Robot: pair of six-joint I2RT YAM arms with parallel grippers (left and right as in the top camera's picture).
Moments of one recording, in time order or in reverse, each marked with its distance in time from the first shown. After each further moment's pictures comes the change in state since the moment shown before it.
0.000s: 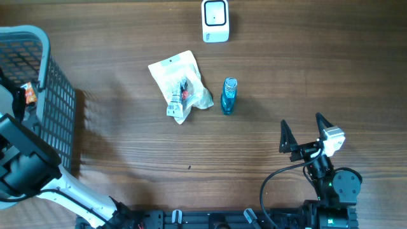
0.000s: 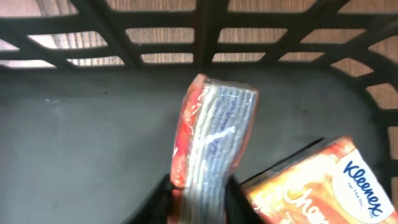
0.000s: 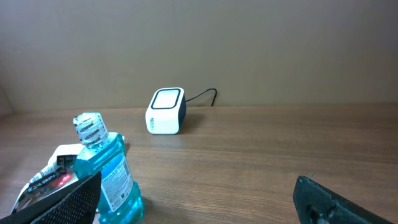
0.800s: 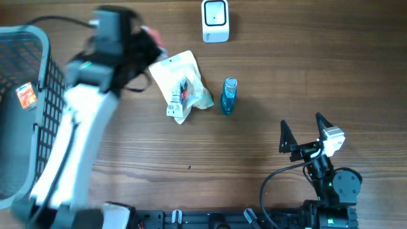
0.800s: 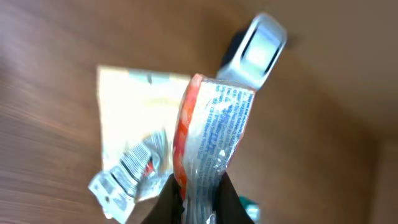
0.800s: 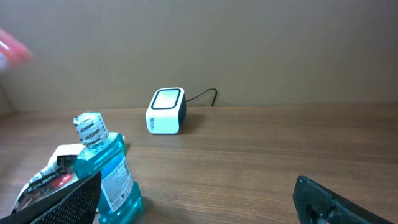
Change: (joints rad) left arm -0.961 -0.518 -0.005 -0.155 0.361 0.001; right arm 0.000 0.000 0.000 0.000 0.000 0.000
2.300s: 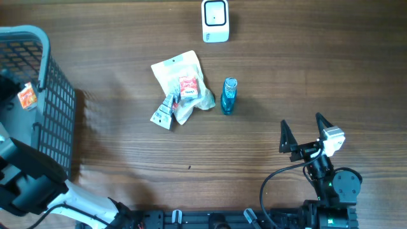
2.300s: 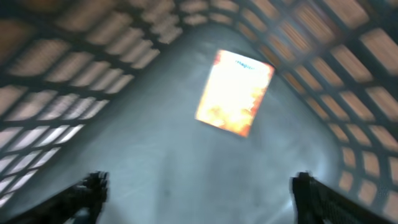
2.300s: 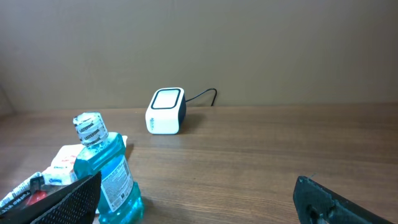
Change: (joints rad) left arm 0.995 0.357 0.162 -0.111 -0.086 0.740; right arm 0.000 0.000 0.000 0.000 0.000 0.000
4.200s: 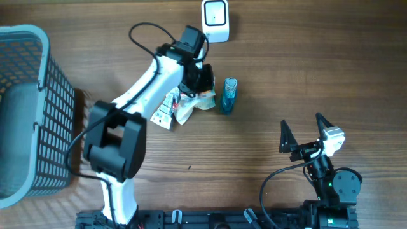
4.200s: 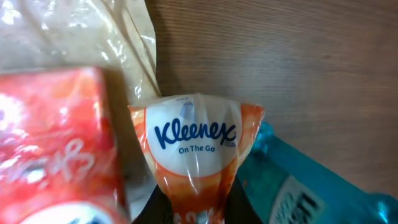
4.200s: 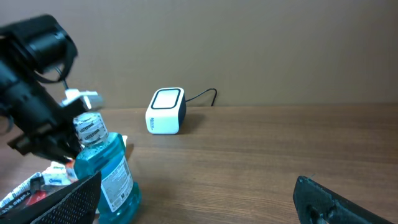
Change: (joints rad) left arm -1.182 0.139 -0.148 0.167 0.313 -0.495; right arm 0.000 0.000 0.000 0.000 0.000 0.000
